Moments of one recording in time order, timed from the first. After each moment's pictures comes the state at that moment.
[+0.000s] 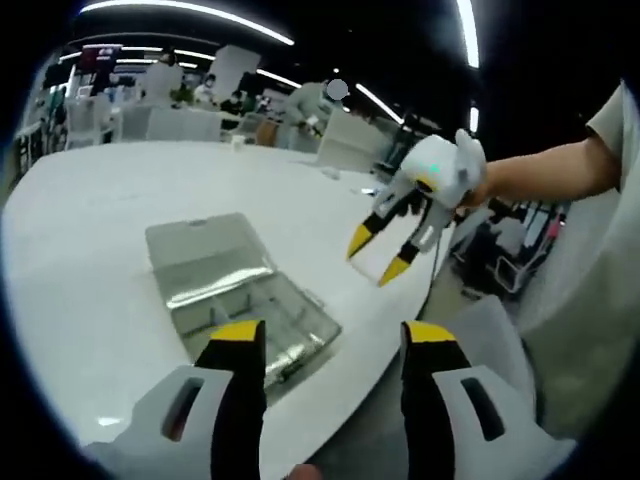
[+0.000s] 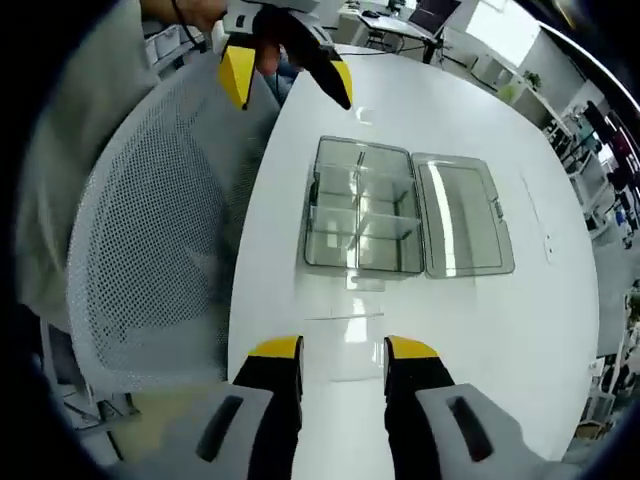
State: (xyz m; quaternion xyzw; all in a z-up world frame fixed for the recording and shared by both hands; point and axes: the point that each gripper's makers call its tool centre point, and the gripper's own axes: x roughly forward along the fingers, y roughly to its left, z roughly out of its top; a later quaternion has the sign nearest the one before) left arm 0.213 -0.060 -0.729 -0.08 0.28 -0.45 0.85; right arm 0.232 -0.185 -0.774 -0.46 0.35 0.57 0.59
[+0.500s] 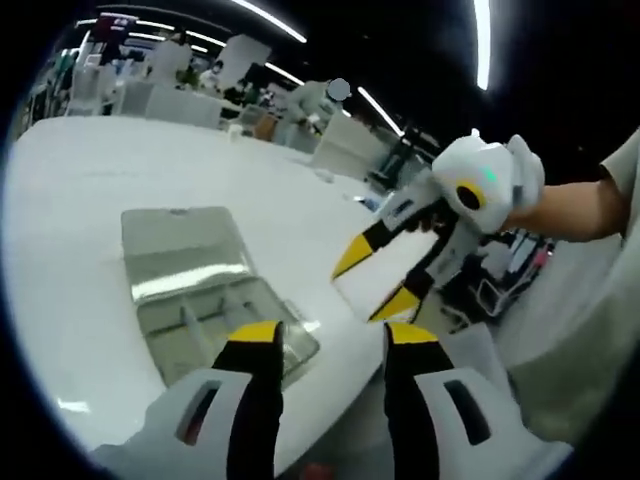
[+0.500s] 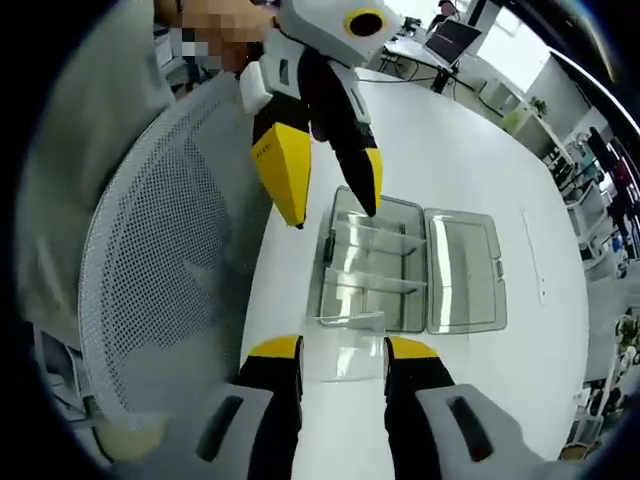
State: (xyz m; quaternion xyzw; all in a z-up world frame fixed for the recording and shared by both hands) left arm 0.223 -0.084 -0.728 -0.15 0.30 -0.45 0.83; right arm 0.218 -0.143 -0.755 -0.46 0.31 0.59 0.59
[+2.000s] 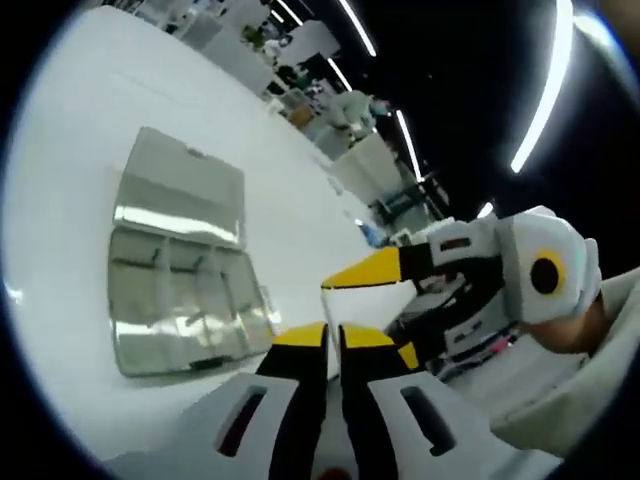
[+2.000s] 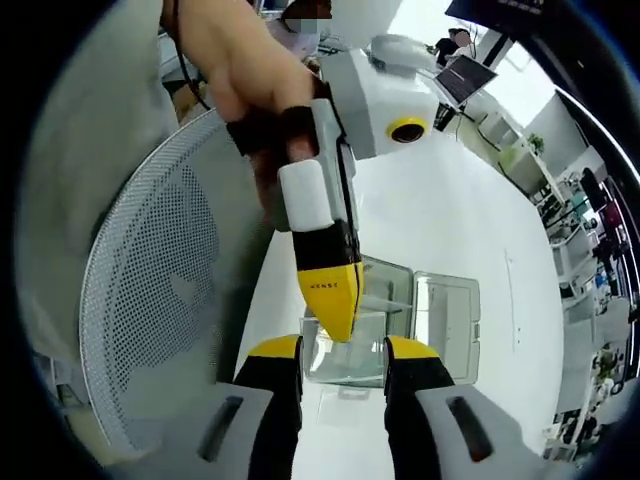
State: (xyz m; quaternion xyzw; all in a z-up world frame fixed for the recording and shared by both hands) left arm 0.220 -0.092 -0.726 -0.34 0.36 -0.39 0.77; right arm 0.208 -0.090 -0.727 -0.49 0.24 0.59 0.60
